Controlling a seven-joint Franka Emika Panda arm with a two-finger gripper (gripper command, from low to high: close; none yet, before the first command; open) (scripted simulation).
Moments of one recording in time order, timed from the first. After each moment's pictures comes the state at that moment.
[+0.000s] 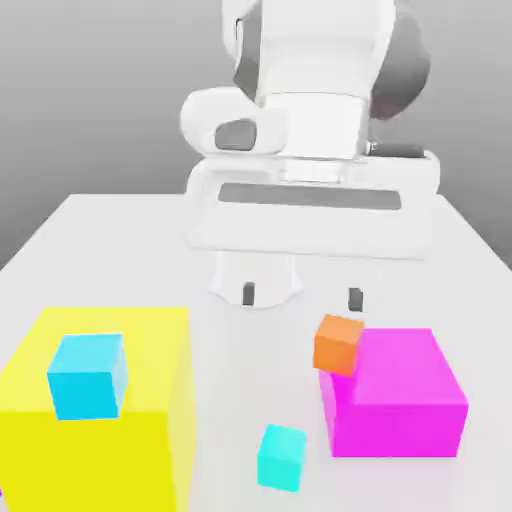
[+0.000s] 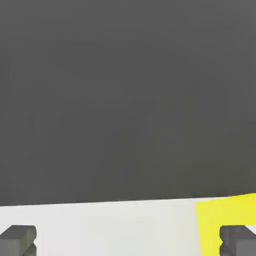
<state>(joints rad) -0.05 -0.08 0.13 -2.49 -0.10 2.64 1.03</state>
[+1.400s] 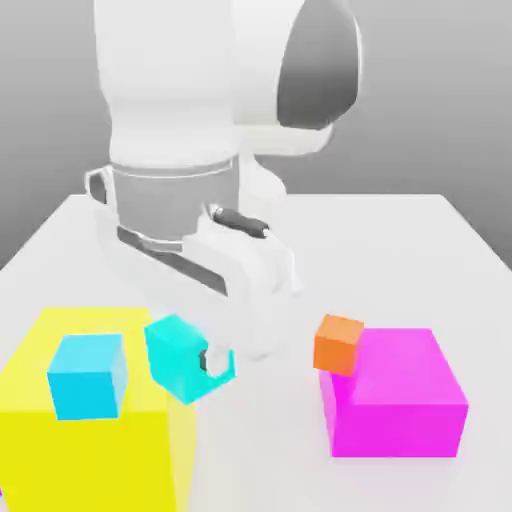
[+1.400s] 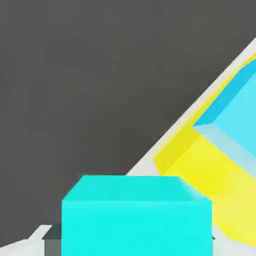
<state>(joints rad) -0.21 0.01 0.01 -2.12 0.01 2.15 1.56</state>
